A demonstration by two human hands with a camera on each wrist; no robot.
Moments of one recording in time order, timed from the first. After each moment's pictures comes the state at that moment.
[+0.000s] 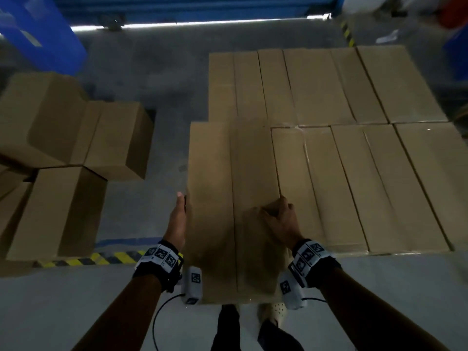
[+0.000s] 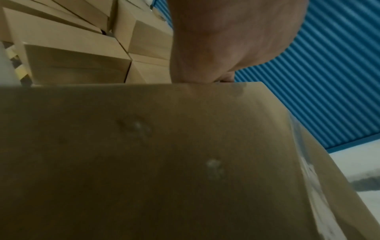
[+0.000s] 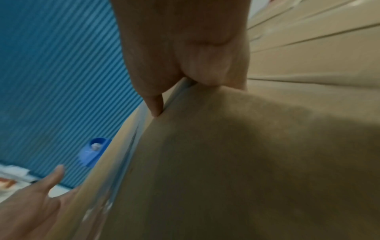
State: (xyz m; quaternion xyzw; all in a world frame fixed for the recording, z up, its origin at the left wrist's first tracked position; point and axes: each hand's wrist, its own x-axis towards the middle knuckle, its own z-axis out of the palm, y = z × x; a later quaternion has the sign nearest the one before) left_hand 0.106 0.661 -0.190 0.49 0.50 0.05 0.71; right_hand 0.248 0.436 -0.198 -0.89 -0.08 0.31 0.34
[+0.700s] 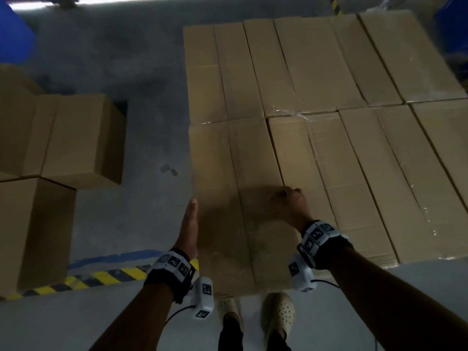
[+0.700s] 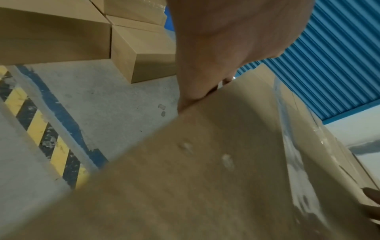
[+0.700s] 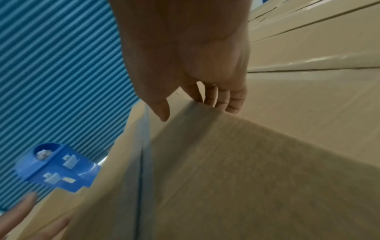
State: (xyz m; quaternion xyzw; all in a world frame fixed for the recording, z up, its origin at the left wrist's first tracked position) left_hand 0.167 0.695 -0.372 0.50 0.46 -0.03 0.73; right_hand 0.350 0.474 -0.301 -0.92 -0.06 0.31 0.22
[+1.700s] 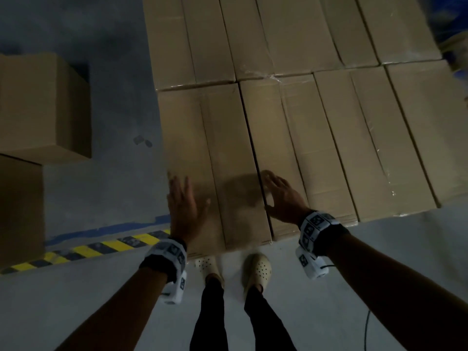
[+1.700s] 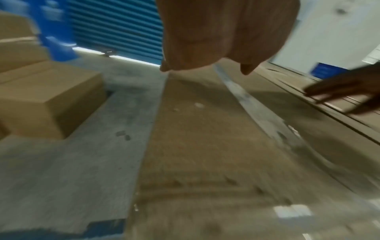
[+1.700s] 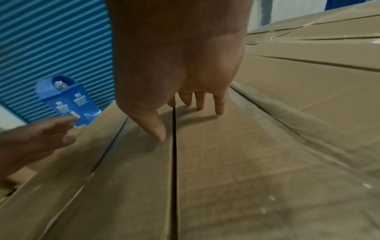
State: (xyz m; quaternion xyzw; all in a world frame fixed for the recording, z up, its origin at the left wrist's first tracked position) left_hand 0.155 0.620 -0.375 0.92 0.24 0.02 0.31; right_hand 0.324 0.378 -0.312 -0.89 -0.31 0.32 0.09
